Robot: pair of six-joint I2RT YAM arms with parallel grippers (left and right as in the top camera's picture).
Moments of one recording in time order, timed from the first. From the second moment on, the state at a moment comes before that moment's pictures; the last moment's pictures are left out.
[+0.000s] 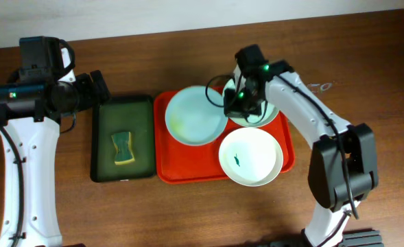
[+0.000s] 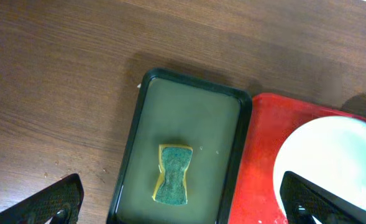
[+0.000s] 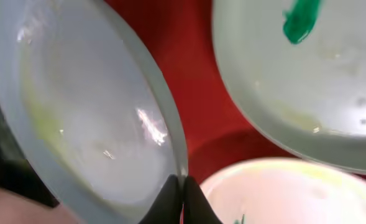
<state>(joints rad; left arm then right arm) 0.01 1.60 1.75 -1.17 -0.01 -0.24 0.26 1.93 1.57 -0.98 -0.36 0.40</state>
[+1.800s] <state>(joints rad) 0.01 1.60 1.75 -1.17 -0.03 -0.24 0.93 1.94 1.66 -0.02 0.93 -0.36</state>
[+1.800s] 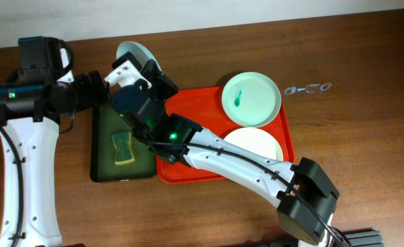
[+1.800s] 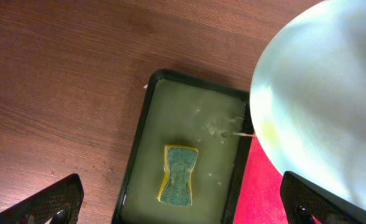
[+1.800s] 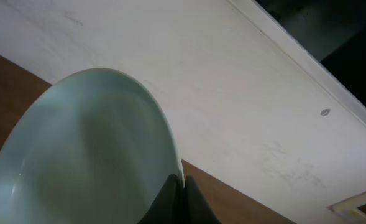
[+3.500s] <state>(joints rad) 0.01 1.60 1.75 -1.17 -0.03 -0.24 0.16 1.70 1.62 -1.21 -0.40 -0.12</state>
